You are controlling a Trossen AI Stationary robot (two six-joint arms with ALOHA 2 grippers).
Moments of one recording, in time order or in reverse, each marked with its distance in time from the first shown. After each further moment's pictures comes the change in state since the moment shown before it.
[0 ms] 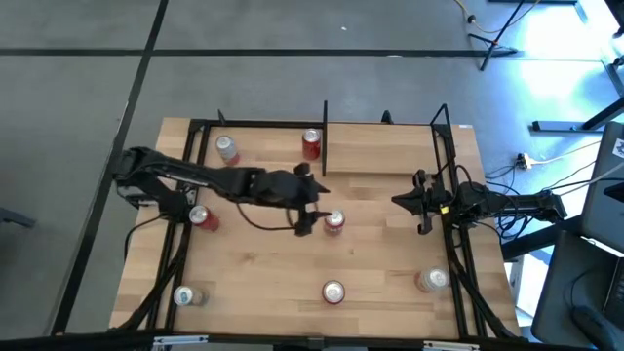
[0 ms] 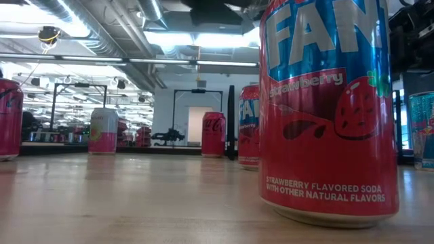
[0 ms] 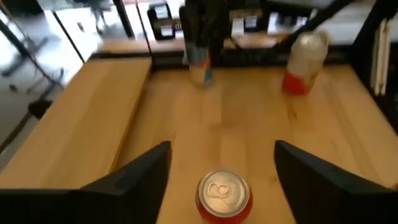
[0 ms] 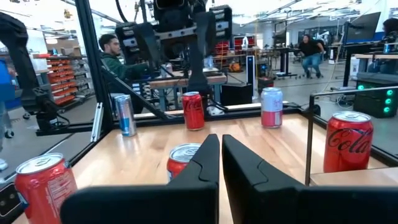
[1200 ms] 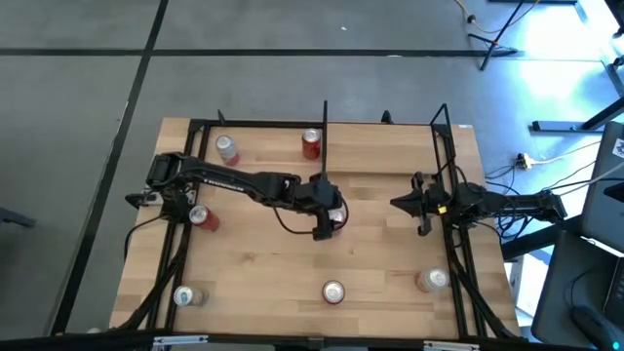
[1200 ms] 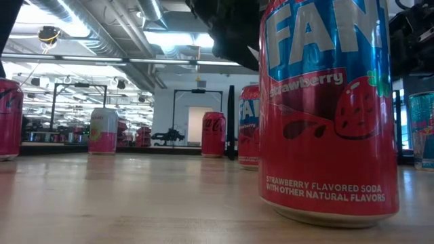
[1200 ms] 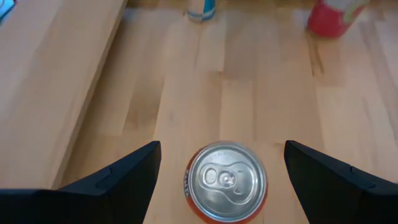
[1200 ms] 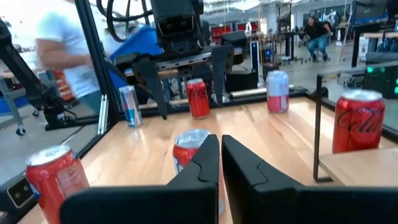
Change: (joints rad) left arm 0.028 0.276 0.187 -0.169 0.041 -0.079; right arm 0.000 0.000 0.000 -0.060 -0.018 0.055
